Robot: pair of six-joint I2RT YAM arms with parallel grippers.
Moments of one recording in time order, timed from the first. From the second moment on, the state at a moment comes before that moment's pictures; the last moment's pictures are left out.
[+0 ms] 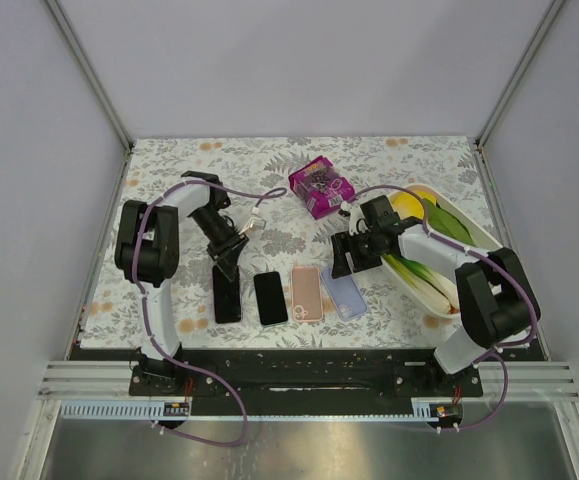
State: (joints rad) left arm -0.19 2.07 1.49 -1.43 0.63 0.90; right arm 0.43 1.60 0.95 -0.44 -0.40 0.13
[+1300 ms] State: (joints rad) left arm -0.07 1.46 1.16 -0.73 0.56 0.62; right arm 0.43 1.28 0.96 -0.43 -0.32 0.00
